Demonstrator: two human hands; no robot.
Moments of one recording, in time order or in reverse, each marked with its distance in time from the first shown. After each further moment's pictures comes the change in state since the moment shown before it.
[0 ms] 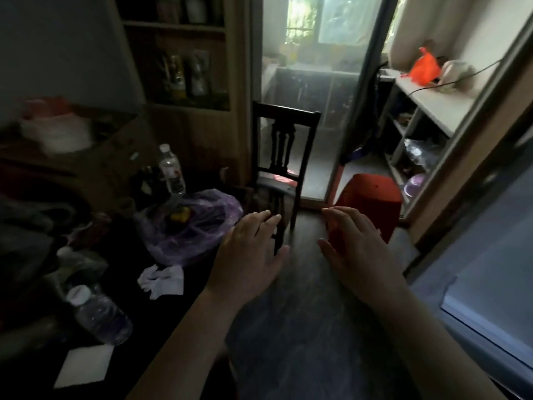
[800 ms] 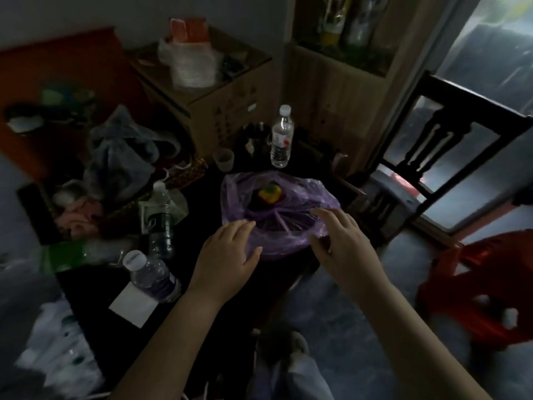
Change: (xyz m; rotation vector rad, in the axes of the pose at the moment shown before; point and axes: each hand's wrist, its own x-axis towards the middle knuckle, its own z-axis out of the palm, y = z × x) left_hand -0.004 -0.194 0.051 0.130 -0.039 -0.665; right_hand 0.199 -0.038 0.223 0.304 -0.334 -0.451
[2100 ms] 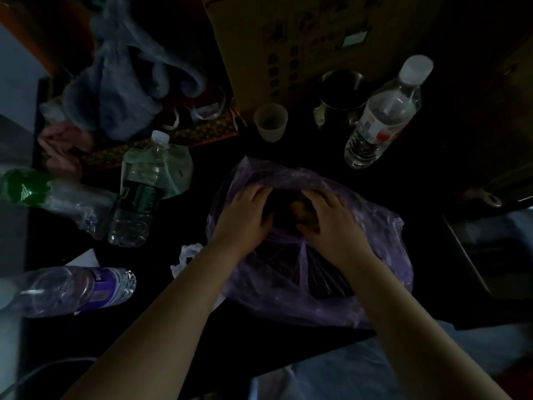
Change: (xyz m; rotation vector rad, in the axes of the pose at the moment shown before) left_hand 0.188 -0.099 0.156 0.022 -0.033 -0.462; right_hand 0.232 0.133 0.214 0.141 -0.608 -0.229
